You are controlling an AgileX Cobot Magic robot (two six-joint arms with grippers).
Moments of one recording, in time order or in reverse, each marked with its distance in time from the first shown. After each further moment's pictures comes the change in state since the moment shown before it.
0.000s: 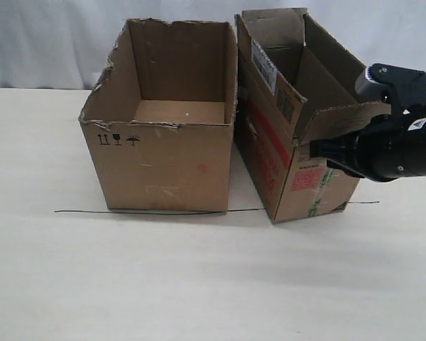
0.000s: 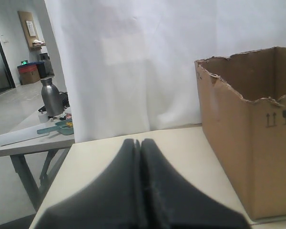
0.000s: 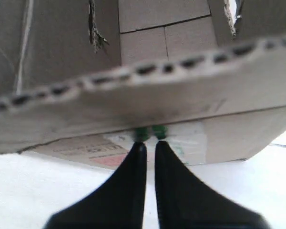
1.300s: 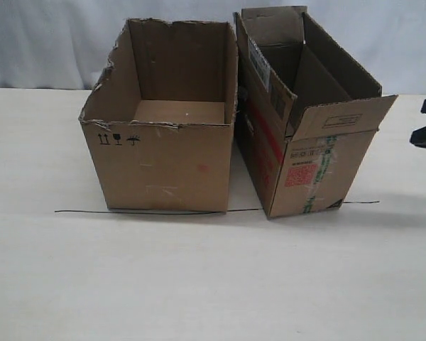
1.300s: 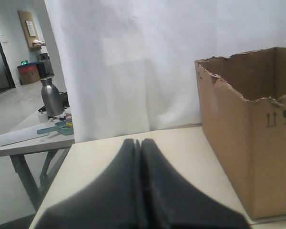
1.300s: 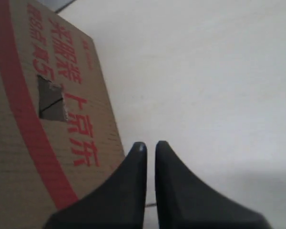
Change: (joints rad) left arm 0.000 0.000 0.000 0.000 0.000 0.000; right arm -0.649 0.377 -0.254 0.771 0.401 -0.820
